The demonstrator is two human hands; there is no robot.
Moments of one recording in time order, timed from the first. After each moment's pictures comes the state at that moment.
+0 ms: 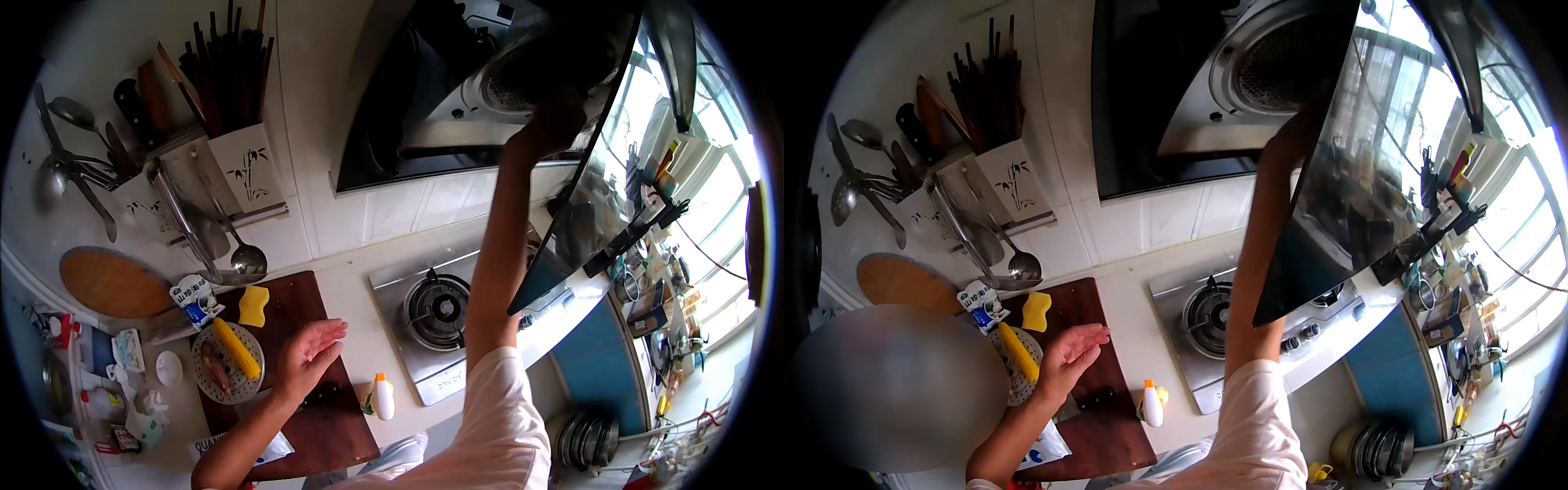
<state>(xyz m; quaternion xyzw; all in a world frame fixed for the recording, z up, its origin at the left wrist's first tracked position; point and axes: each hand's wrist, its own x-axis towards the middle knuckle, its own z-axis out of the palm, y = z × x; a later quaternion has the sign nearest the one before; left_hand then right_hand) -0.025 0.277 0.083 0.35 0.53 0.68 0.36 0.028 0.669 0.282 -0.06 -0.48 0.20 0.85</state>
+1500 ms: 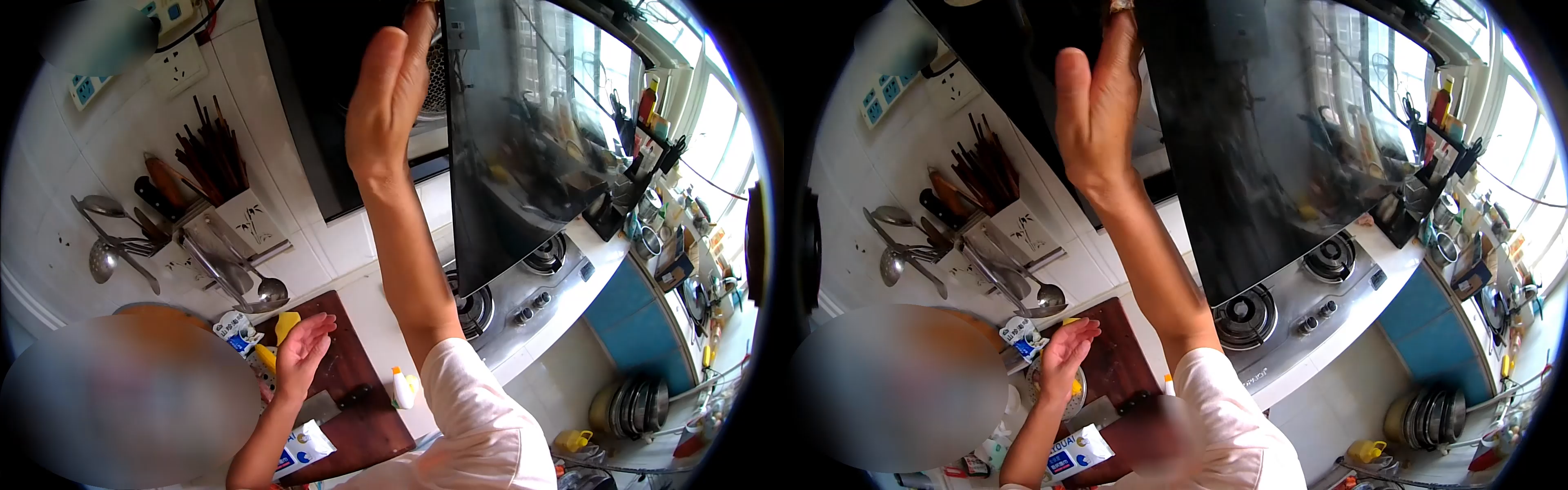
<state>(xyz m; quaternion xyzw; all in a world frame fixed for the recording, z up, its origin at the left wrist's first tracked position) -0.020 0.269 0.158 0.38 0.57 0.67 0.30 0.022 0.509 0.396 0.14 -0.55 0.24 0.79</state>
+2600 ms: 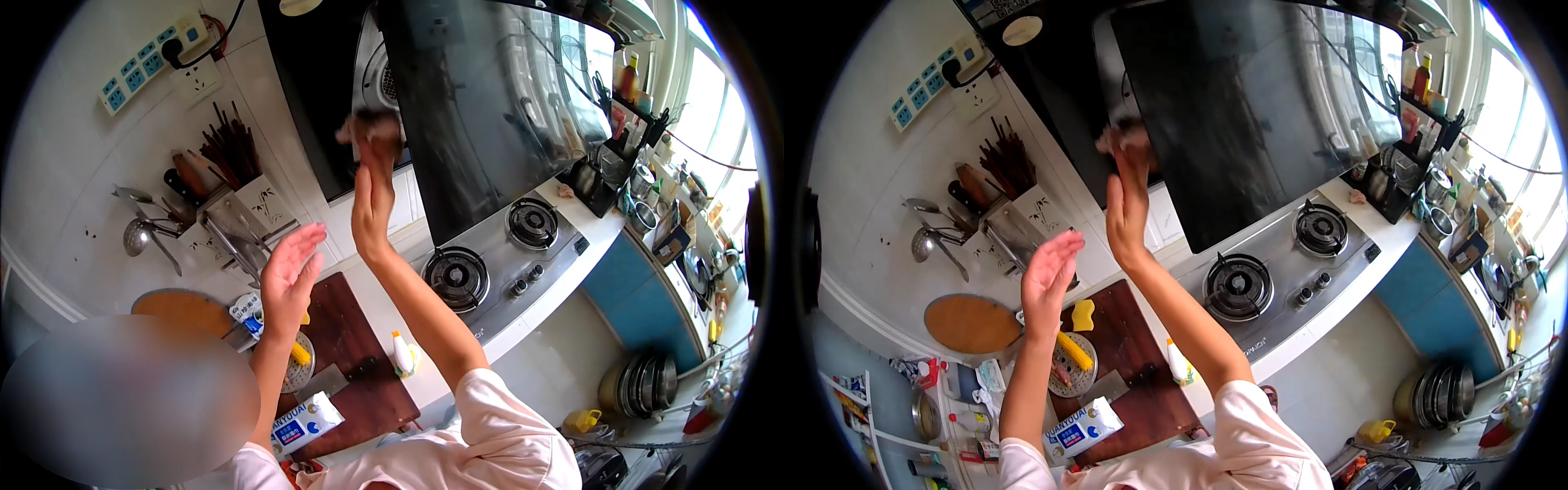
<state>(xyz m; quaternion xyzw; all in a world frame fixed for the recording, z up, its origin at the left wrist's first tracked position) 0.011 0.287 0.274 0.52 0.53 0.65 0.15 0.037 0.455 0.258 -0.06 -0.55 0.39 0.73</state>
